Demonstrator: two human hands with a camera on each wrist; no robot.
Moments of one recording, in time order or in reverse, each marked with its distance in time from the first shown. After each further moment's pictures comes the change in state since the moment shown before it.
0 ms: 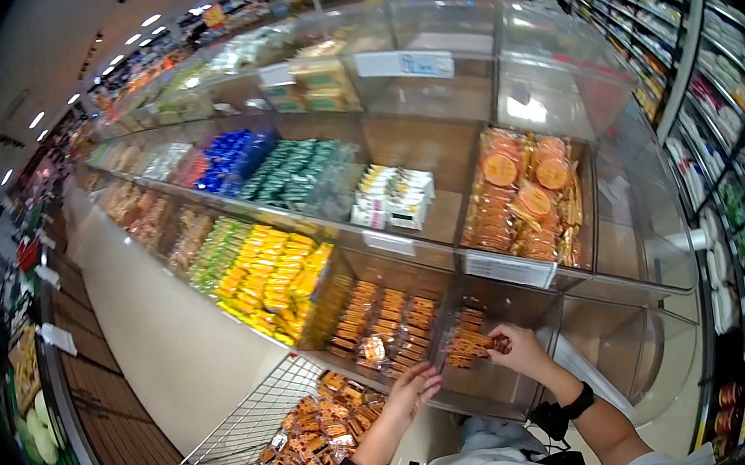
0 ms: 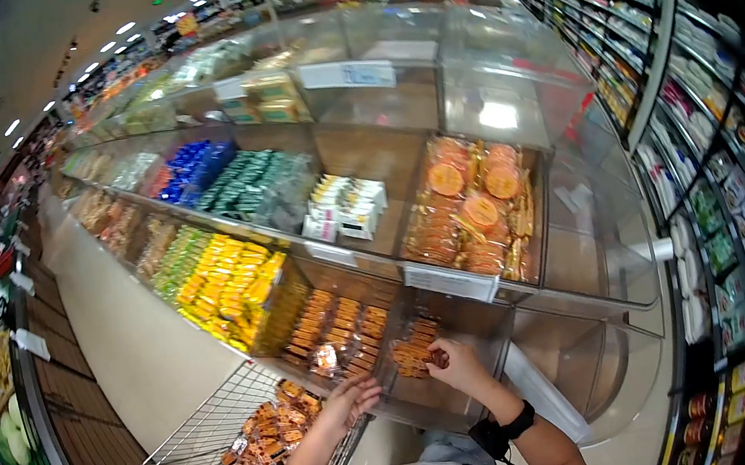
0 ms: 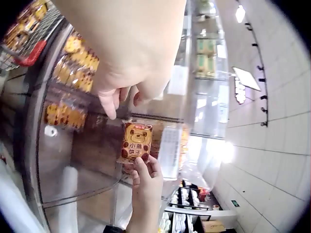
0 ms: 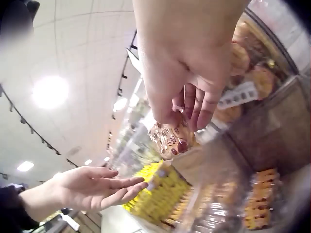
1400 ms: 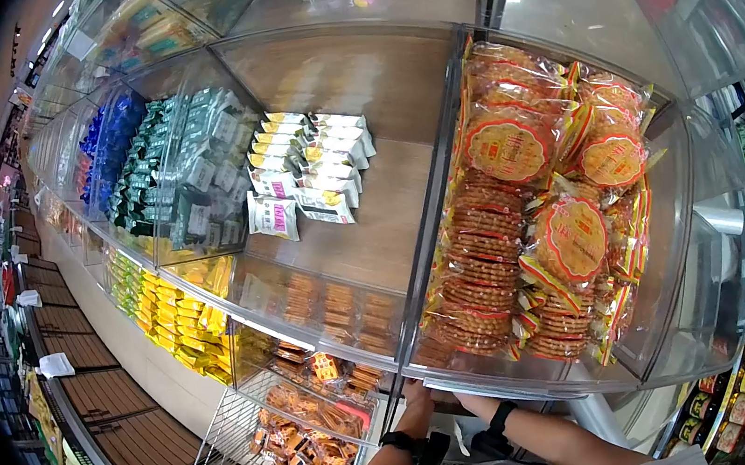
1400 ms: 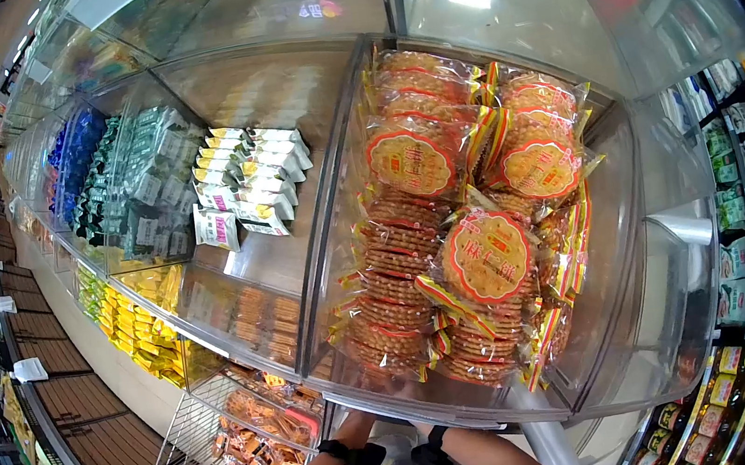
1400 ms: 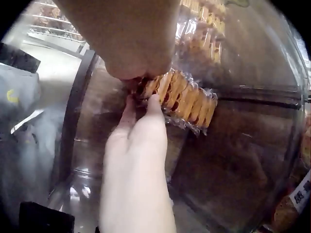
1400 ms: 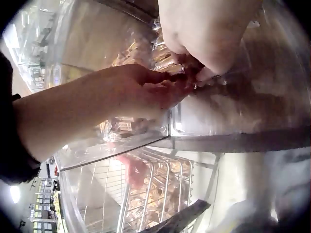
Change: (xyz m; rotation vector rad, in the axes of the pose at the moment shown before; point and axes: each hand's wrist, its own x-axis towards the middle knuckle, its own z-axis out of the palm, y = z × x) left_hand 0.221 -0.207 -0.094 -0.114 0.570 -0.152; right_hand 0.031 0.226 0.133 0.629 0.021 0.660
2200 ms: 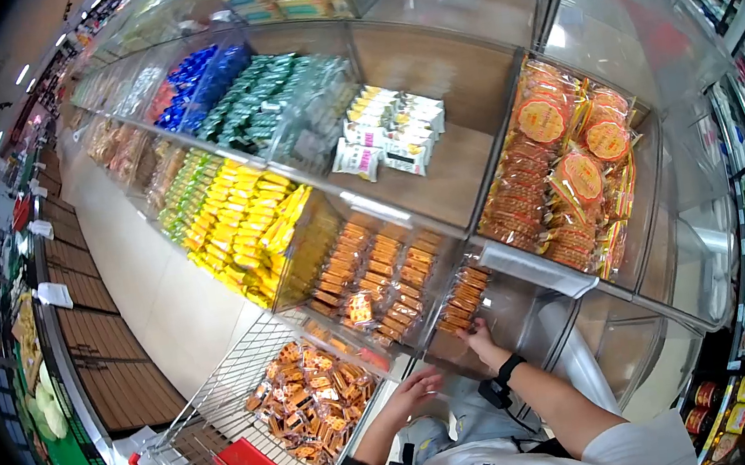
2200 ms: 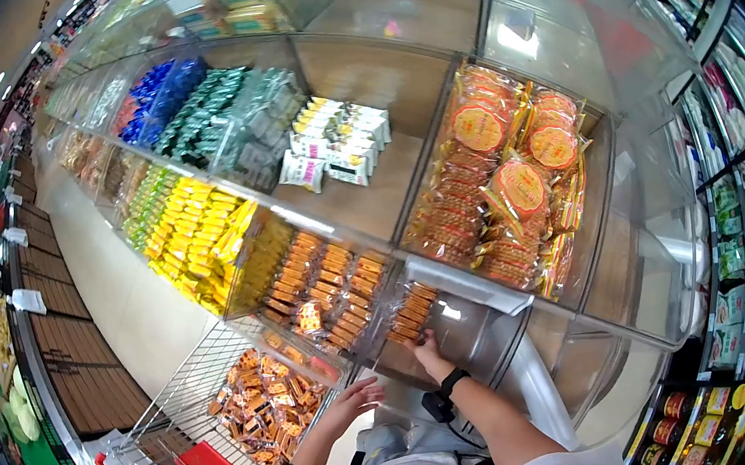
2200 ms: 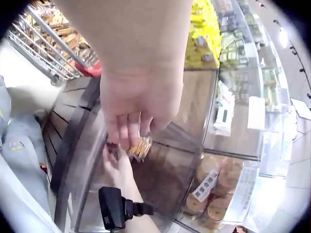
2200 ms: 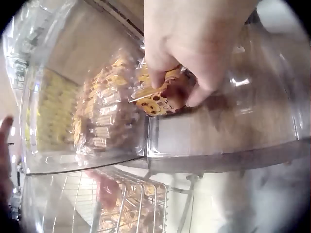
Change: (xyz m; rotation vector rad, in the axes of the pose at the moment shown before) left_hand -0.208 0.114 -0.042 0.299 -0.543 -0.026; right_hand 0.045 0.103 0.006 -0.195 0.233 -0.018
